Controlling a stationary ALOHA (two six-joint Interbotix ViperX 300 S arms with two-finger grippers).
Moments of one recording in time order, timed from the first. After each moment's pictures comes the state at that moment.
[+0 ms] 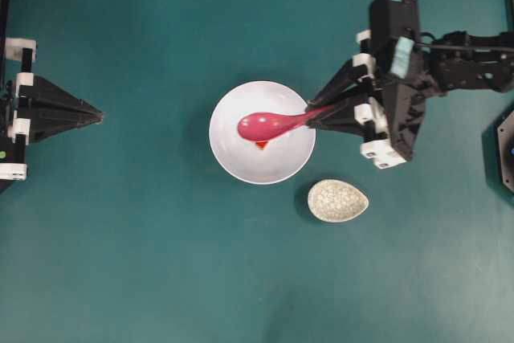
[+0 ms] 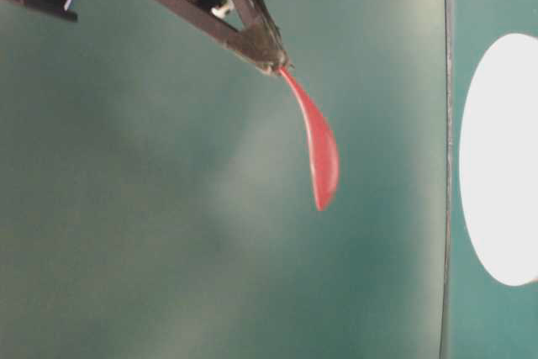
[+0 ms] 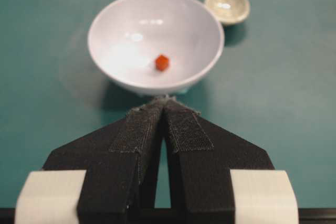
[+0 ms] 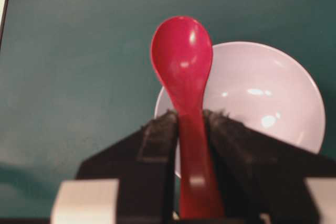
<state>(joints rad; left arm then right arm) 0.02 -0.97 1.18 0.01 0.12 0.01 -0.14 -0.35 0.68 0.67 0.30 -0.45</state>
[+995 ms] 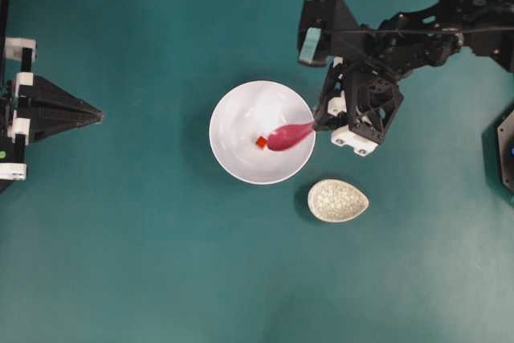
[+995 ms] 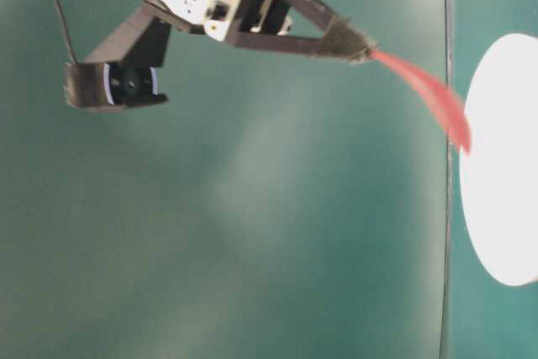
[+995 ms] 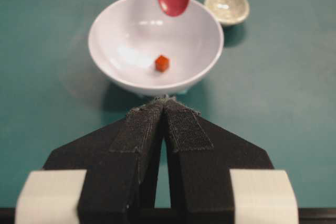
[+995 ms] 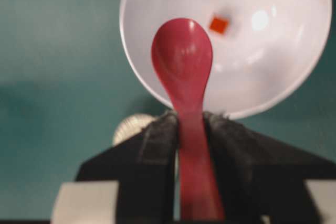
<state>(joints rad) 0.02 -0.97 1.18 0.01 0.12 0.01 -0.21 -0.15 0.47 0.41 0.78 -0.15</state>
